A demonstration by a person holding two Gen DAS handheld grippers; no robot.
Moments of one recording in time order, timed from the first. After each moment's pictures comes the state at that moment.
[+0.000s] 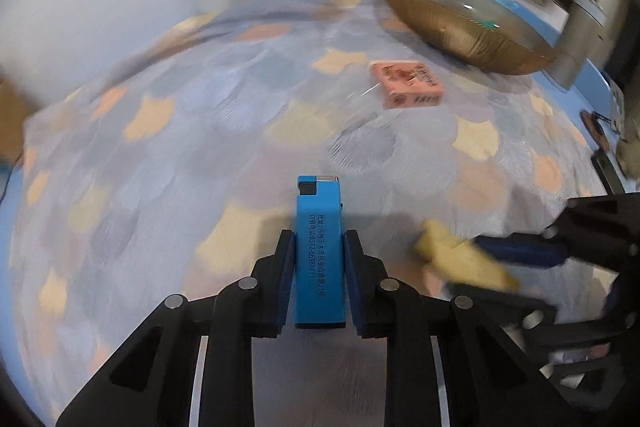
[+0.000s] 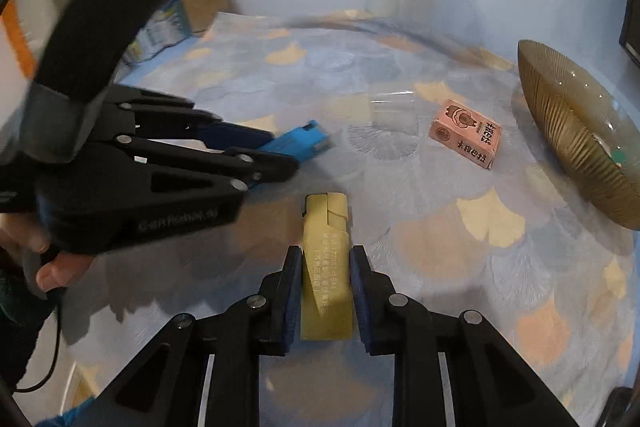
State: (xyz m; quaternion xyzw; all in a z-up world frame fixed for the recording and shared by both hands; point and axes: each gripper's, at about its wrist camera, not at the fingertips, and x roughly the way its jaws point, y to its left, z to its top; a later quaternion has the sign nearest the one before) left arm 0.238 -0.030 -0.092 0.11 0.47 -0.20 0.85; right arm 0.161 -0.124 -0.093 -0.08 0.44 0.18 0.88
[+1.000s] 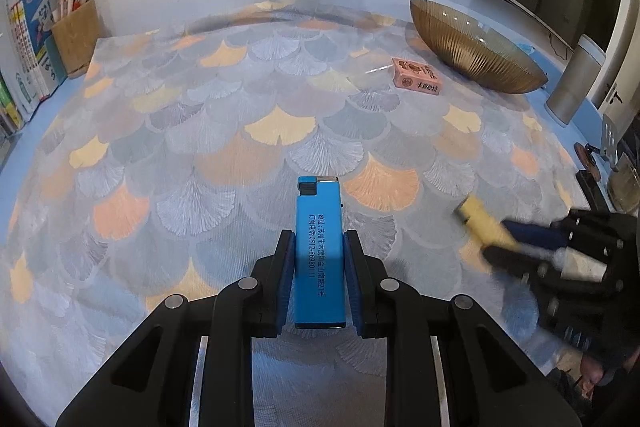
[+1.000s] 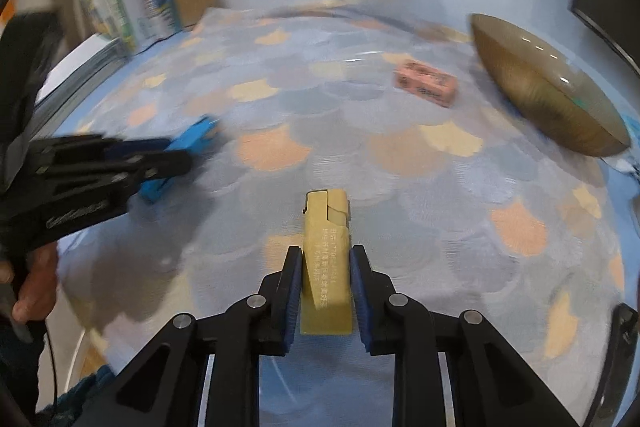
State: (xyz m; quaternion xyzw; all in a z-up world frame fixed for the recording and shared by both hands) left arm 0.150 0.009 -0.089 0.01 0.44 -0.14 0.89; right arm 0.103 -0.136 -0.103 -0.07 0.45 0.15 0.88
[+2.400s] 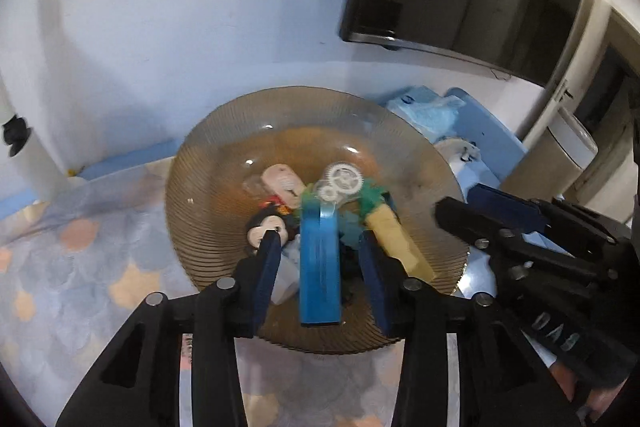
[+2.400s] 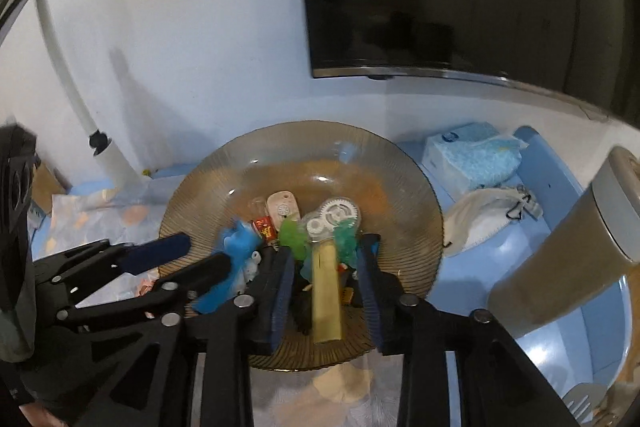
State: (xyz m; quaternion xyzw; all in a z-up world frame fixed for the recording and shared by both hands) left arm 0.319 -0.244 -0.005 0.02 0.41 -0.28 0.87; right arm 0.248 -0.373 0.019 0.06 0.39 -0.05 0.92
